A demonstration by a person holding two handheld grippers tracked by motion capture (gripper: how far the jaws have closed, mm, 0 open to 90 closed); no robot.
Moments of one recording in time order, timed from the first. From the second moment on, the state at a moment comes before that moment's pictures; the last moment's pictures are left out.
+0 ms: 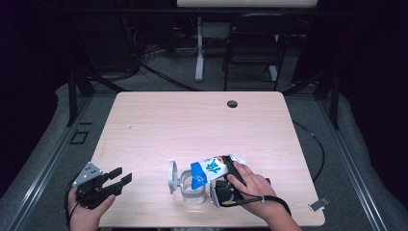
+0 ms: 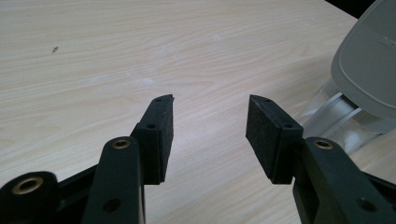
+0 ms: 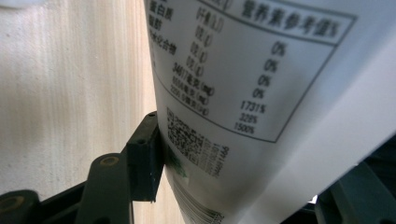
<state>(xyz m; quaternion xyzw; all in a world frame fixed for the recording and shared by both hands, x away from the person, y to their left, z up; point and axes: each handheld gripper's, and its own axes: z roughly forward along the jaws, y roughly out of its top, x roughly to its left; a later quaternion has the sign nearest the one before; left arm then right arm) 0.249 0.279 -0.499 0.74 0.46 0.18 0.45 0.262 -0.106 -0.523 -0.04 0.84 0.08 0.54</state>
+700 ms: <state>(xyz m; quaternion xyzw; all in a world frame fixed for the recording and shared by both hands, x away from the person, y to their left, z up) 0.249 0.280 -0.499 0.74 0.46 0.18 0.45 0.263 -0.101 -0.522 -0.08 0.82 0.04 0.56</state>
